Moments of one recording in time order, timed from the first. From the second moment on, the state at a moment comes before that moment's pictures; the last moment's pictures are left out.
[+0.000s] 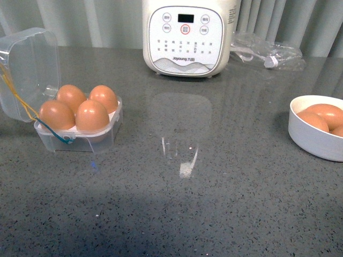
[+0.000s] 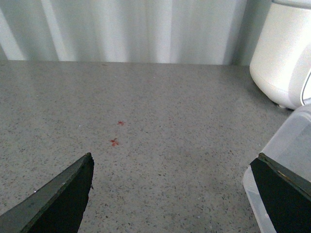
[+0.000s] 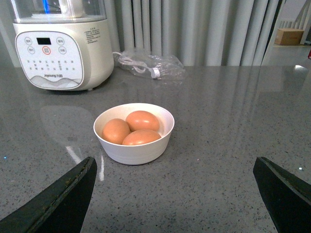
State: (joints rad) left arm 0.12 1.50 0.50 1.00 0.12 0.05; right arm 0.00 0.00 0.01 0.00 0.00 0.00
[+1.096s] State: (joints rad) left arm 0.01 1.20 0.33 0.86 0.00 -0.02; right arm 0.00 0.00 0.01 0.00 0.00 0.00
